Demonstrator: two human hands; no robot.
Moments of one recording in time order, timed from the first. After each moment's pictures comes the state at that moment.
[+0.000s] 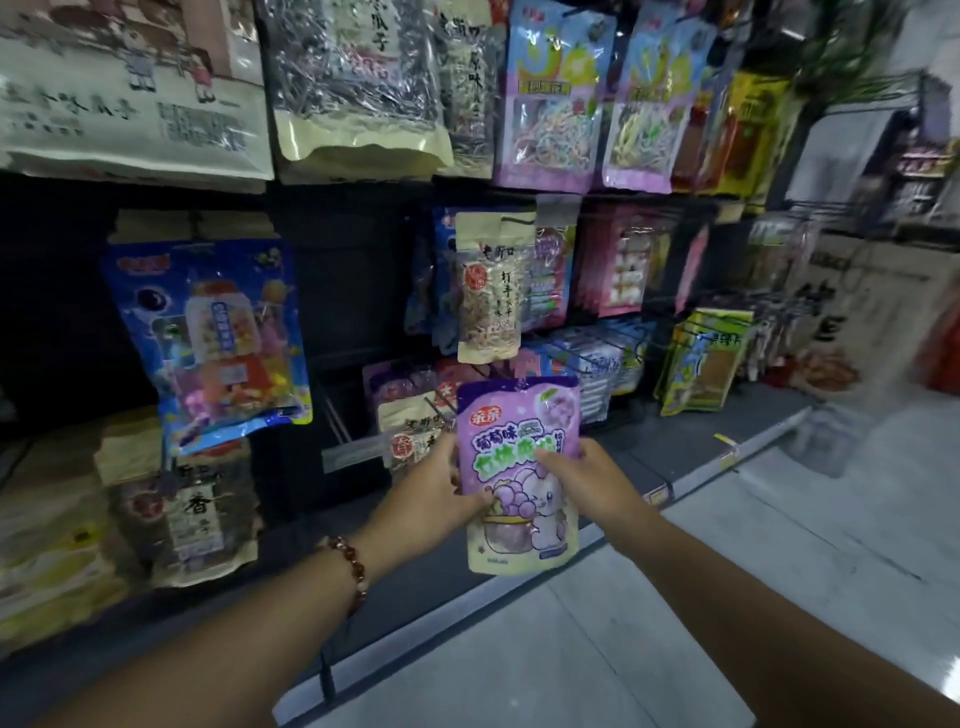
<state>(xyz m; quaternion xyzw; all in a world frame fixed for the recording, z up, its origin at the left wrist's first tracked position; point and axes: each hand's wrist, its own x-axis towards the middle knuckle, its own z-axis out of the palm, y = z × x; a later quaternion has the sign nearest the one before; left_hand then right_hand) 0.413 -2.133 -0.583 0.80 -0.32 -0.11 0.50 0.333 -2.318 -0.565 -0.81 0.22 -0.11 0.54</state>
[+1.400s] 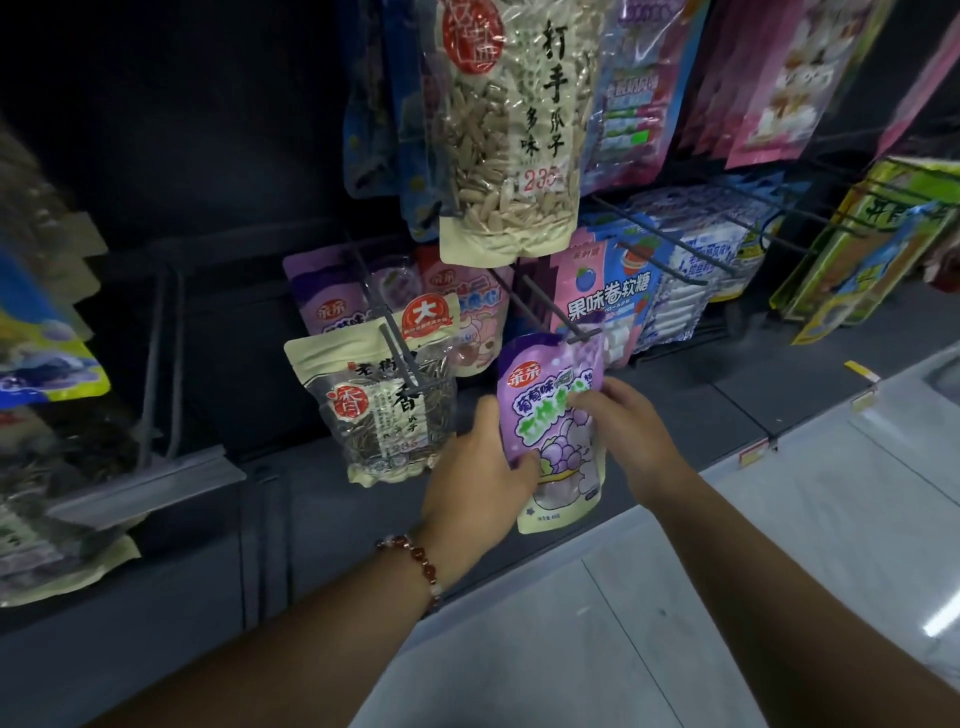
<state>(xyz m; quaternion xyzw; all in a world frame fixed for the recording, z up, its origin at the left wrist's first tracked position) 0.565 -2.306 -0.736 0.87 -0.20 -0.07 0.44 0.544 -2.476 -0.720 -0.71 0.27 -0.09 0.65</state>
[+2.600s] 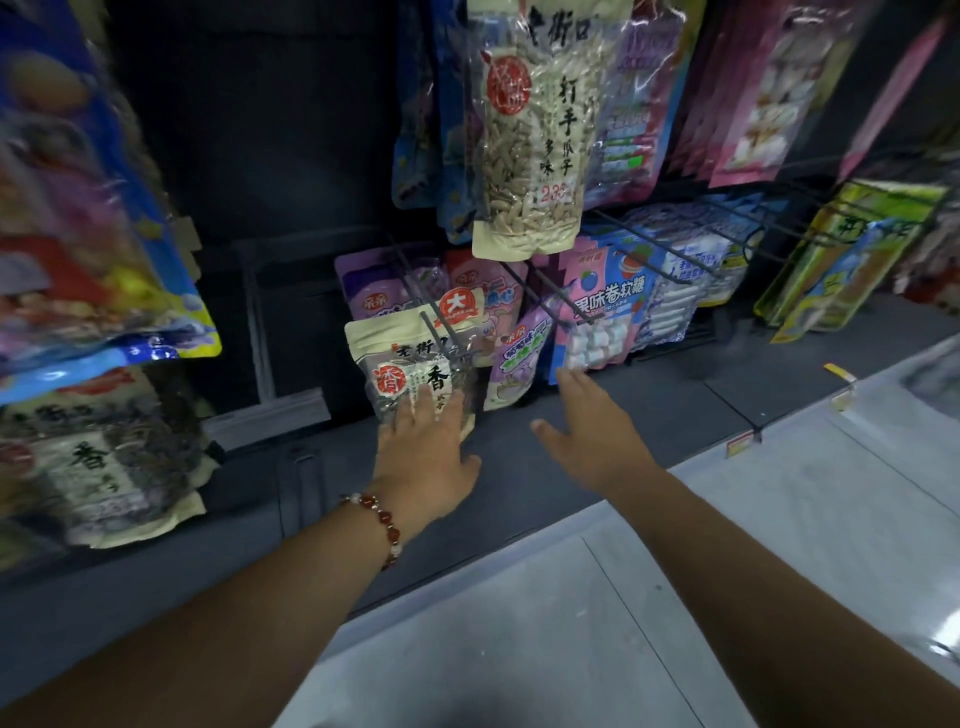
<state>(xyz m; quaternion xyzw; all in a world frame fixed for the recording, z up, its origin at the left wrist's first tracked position) 0.564 -2.227 -0.721 0.96 -0.23 -0.08 0.11 0.506 -2.413 -0.697 -0.97 0.14 -0.01 0.21</state>
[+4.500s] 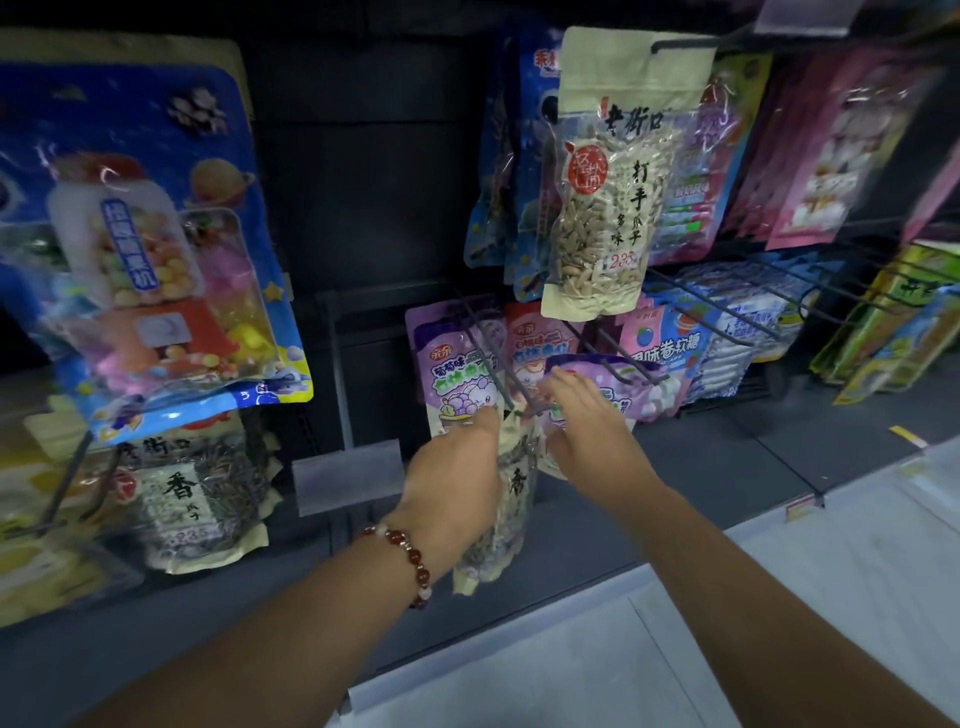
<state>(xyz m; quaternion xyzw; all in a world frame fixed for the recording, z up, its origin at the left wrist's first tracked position) 0.558 -2.195 -0.650 0.96 -0.23 0.07 0.14 0.564 -2.380 -0.690 -0.97 -0.03 -0.16 0.18</state>
